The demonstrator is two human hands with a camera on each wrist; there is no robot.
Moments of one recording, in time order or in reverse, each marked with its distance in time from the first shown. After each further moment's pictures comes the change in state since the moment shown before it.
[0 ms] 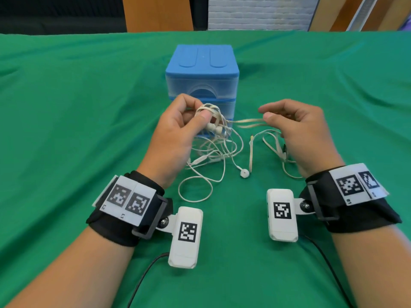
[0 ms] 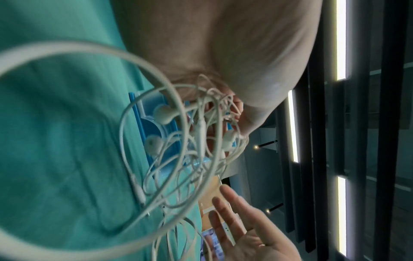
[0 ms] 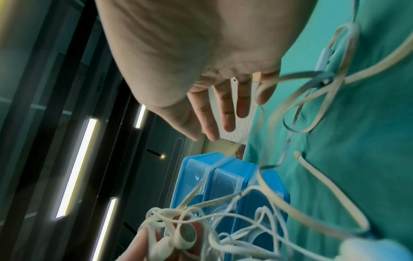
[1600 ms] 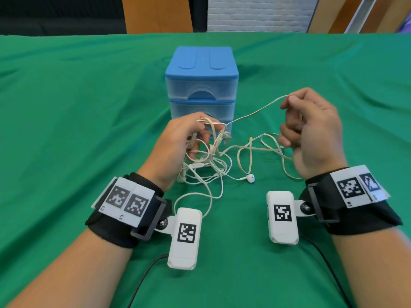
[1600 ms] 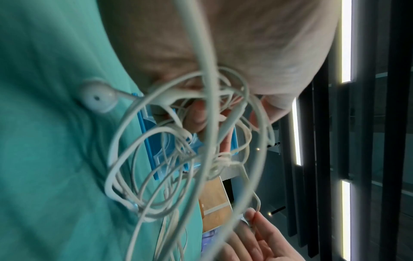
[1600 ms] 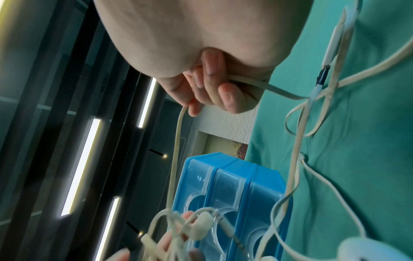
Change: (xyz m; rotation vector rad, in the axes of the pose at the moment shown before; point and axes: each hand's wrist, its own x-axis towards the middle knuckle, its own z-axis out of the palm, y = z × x) left_hand -0.002 0.000 -0.004 0.101 -0.134 -0.133; right_hand -0.003 -0.016 -0.004 0.445 0.050 0.130
